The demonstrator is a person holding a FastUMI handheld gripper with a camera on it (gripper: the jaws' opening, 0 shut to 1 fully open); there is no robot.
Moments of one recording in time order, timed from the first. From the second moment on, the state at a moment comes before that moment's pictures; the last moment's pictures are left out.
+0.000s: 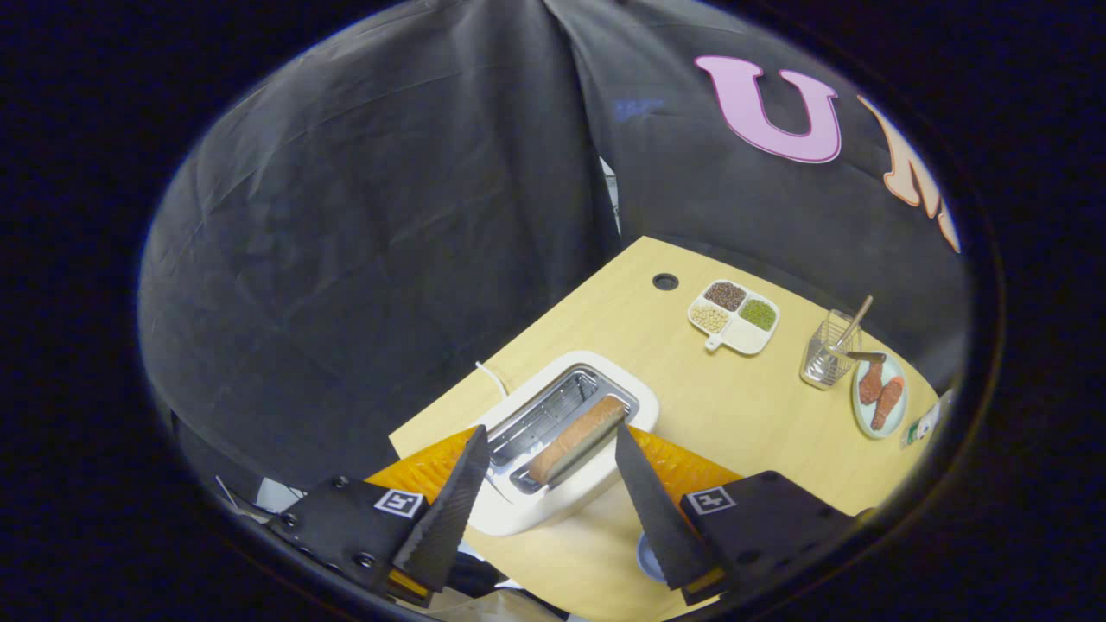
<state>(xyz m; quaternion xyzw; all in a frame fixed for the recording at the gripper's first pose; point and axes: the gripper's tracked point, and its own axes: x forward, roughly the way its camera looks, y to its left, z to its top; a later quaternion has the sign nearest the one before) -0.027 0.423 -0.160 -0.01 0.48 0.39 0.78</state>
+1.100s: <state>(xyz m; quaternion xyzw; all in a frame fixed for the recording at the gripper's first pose) -0.014 0.422 -0.198 0.03 0.54 0.33 0.77</state>
